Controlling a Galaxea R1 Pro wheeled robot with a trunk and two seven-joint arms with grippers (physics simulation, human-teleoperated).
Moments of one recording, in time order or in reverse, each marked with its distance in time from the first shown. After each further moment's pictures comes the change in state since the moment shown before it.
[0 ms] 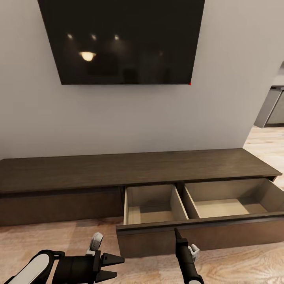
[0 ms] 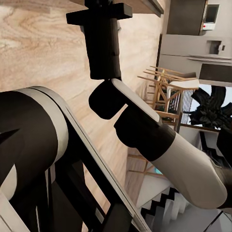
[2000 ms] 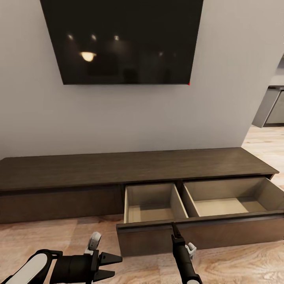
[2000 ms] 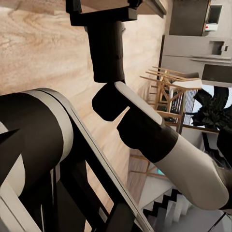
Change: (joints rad) left arm 0.000 0.015 0.006 0.001 0.003 0.000 -0.002; right arm -0.001 0.001 0.042 -0.002 0.014 0.004 0.022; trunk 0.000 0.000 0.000
